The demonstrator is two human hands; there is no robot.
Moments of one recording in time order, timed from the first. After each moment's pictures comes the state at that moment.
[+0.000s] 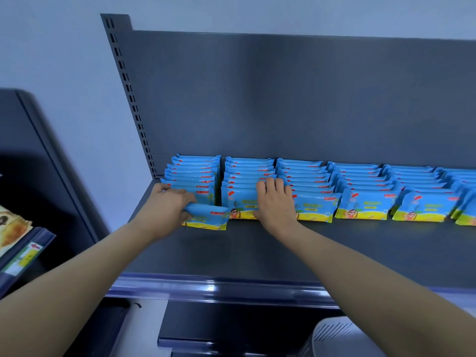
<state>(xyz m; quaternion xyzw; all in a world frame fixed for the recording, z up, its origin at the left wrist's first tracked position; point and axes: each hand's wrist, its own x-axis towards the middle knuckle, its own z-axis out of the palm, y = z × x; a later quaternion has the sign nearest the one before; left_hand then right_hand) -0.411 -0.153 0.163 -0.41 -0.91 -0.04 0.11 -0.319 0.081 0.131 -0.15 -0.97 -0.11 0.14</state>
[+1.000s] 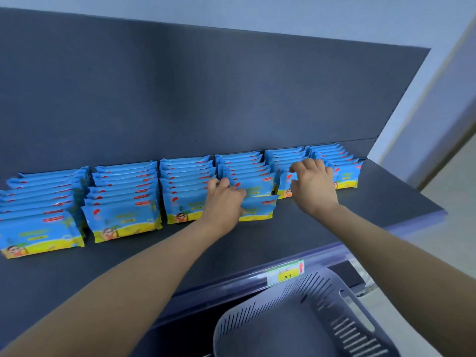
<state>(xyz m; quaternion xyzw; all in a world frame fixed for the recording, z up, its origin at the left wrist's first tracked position) -0.260 0.152 0.155 -0.56 -0.81 -0.12 0.11 -0.116 0.287 0.202 -0.37 -0.91 -0.09 0.18</state>
